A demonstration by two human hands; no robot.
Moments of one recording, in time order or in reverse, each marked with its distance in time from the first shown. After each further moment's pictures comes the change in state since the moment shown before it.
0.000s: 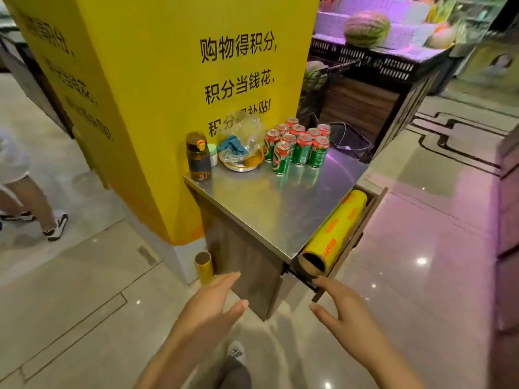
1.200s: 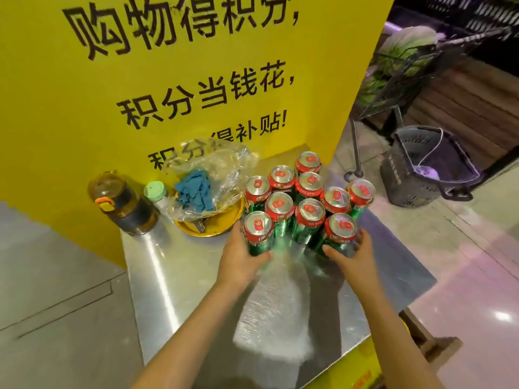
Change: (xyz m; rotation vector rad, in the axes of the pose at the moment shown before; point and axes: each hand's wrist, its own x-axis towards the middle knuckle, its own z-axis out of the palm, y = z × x) left_hand 0.531 0.106 0.045 -0.538 0.456 -0.367; right_hand 0.552 0.173 -0.138 0.702 0.046 0.057
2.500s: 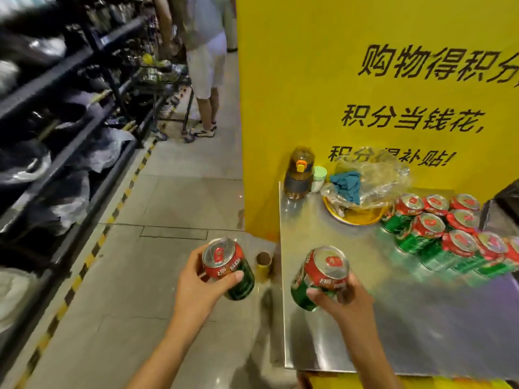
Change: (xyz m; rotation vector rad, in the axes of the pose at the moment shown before) left_hand -0.291 -0.093 -0.231 -0.366 0.645 -0.133; right_hand -0.256 -0.070 0.153 0.121 -0.596 -0.125
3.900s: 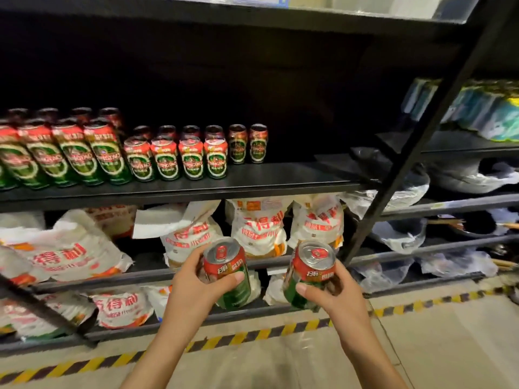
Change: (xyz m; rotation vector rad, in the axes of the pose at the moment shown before) left_hand -0.039 -0.093 -0.714 -0.151 1.336 -0.172; right_hand -0.127 -0.107 0.871 -0.211 -1.456 -0.190
